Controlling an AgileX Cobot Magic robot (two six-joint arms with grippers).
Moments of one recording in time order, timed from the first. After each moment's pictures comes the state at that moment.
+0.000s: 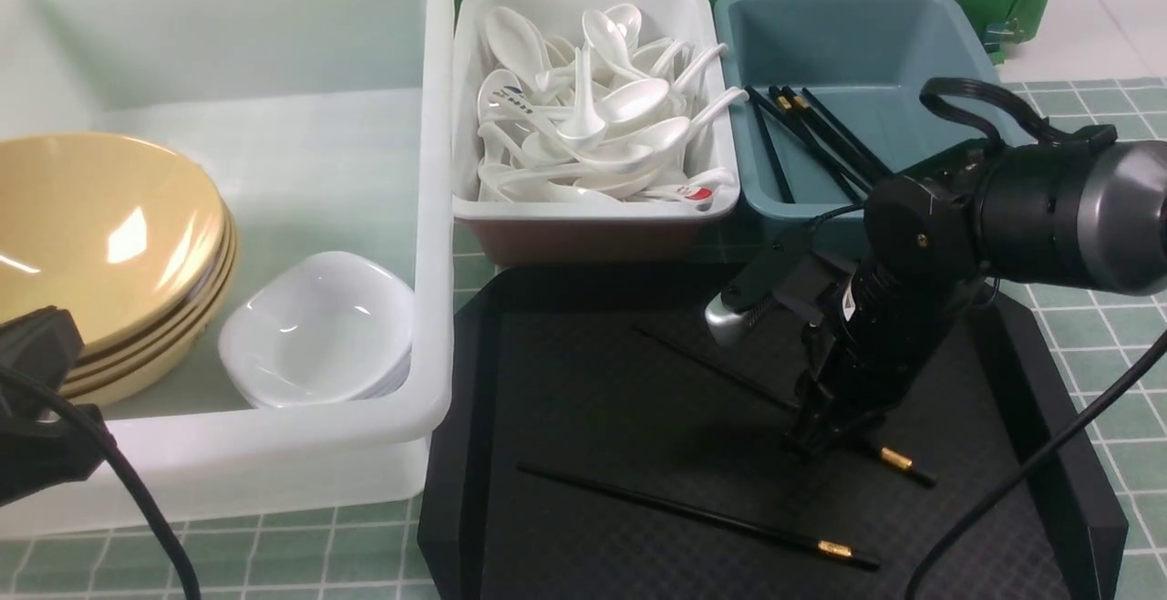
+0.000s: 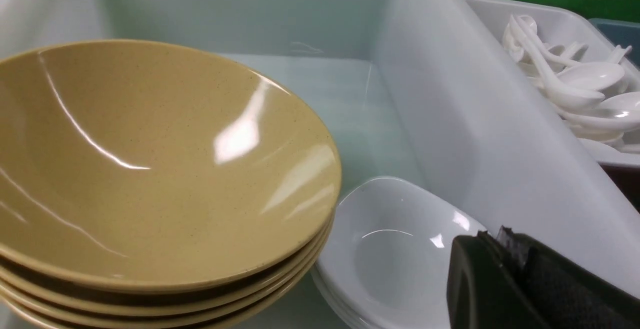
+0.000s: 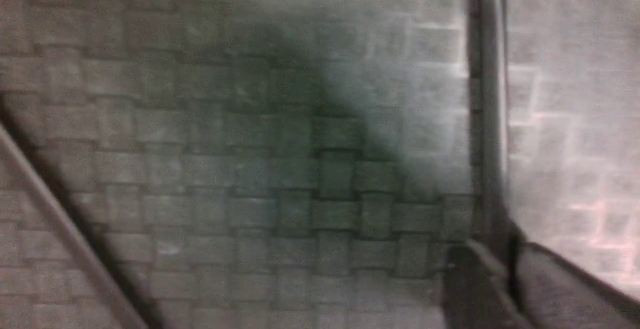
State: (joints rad) right arm 0.47 1.87 -1.16 -0.03 0.79 -0.29; left arm -0.09 0.49 -0.40 0.04 0.30 -0.17
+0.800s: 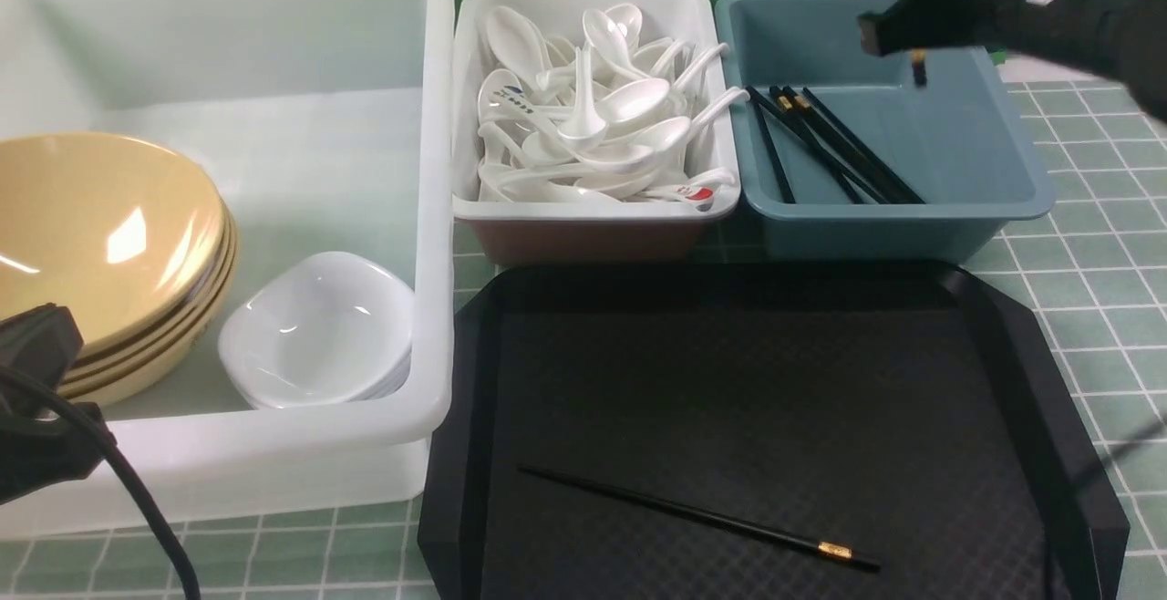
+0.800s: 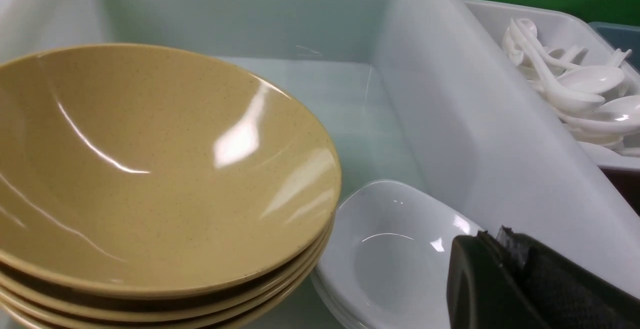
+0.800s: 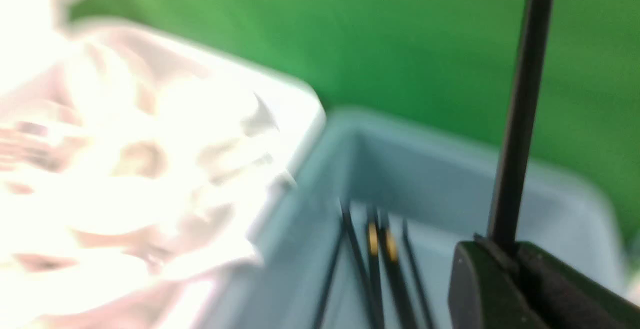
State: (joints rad) right arm 0.19 1.74 -1.29 -0.05 0.04 -0.04; left arm -0.09 0.49 -0.40 0.04 0.29 -0.17
